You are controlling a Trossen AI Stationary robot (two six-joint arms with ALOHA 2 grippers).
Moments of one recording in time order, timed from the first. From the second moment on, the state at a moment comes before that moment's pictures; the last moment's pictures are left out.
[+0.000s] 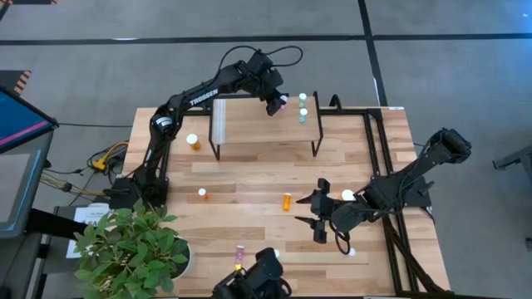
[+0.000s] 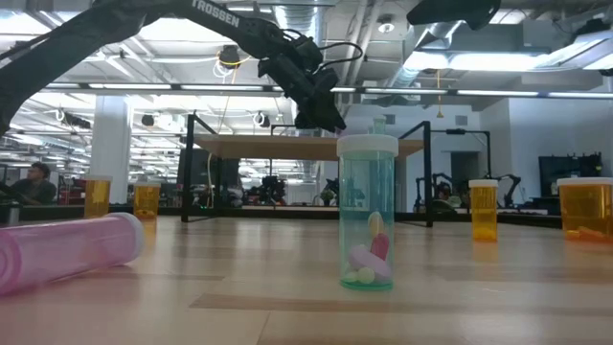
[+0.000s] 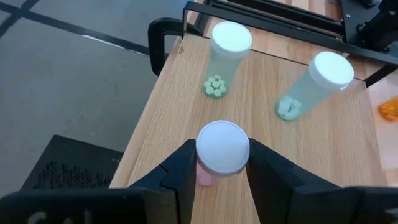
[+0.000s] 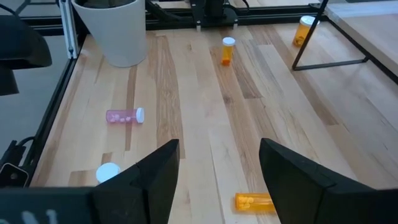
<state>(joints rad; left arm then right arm) 0.65 2.20 2.12 -0.74 0.36 0.20 0.55 1.33 0.95 -0.23 0.60 0.39</state>
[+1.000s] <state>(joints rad) 0.64 2.18 2.13 -0.81 0.35 0.20 0.55 1.33 0.95 -0.23 0.60 0.39</state>
